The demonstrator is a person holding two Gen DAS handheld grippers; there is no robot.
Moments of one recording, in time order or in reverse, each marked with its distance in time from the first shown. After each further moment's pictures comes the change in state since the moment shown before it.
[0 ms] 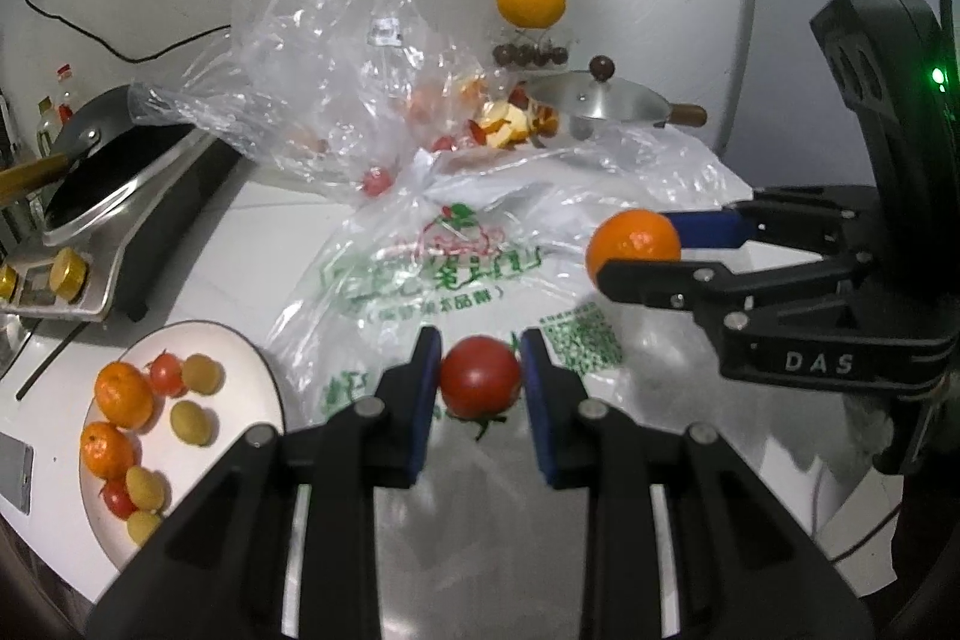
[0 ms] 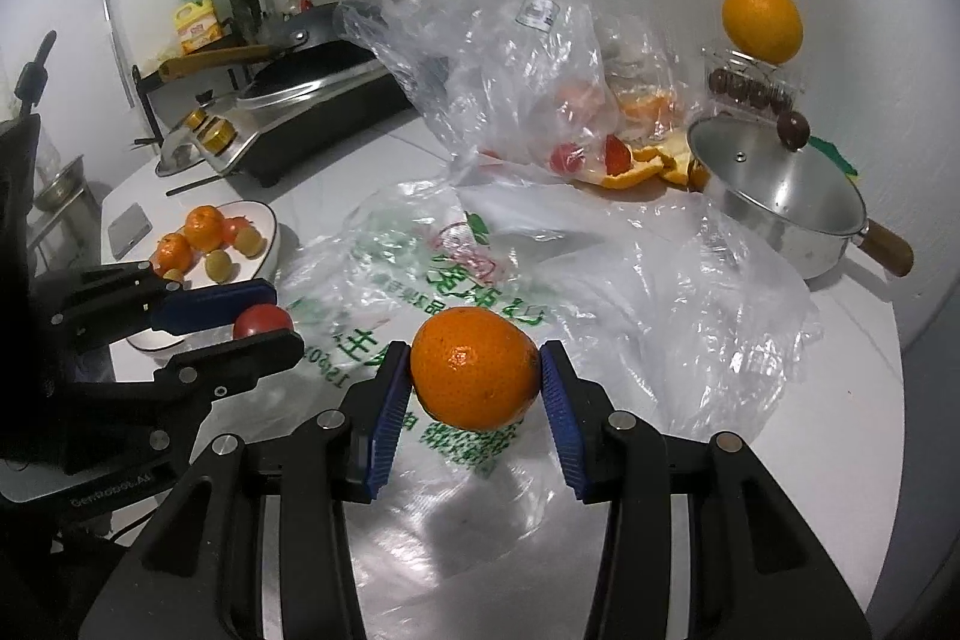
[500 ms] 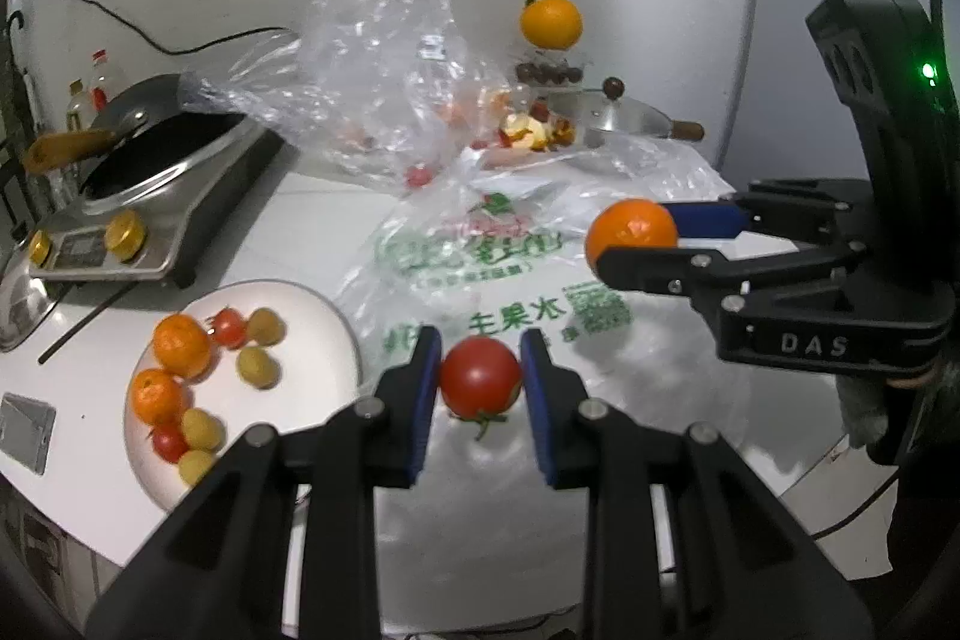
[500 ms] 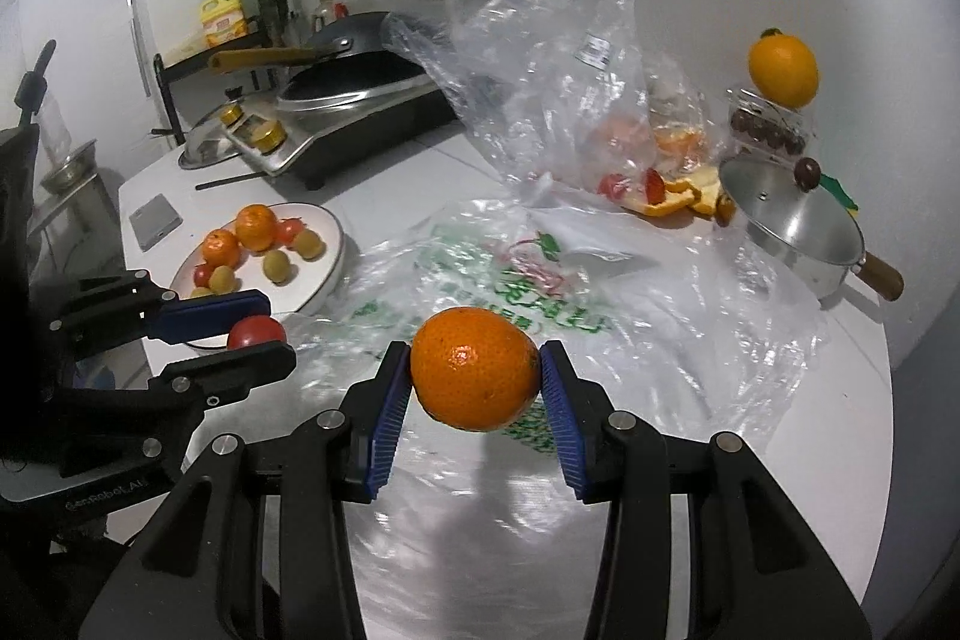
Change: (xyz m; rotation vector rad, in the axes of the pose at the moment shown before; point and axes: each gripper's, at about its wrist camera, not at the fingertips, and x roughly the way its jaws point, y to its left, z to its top) left arm -0.051 0.029 -0.029 -0.042 -0.041 0.007; right arm -0.019 0.055 0.003 -0.058 -0.026 -0.009
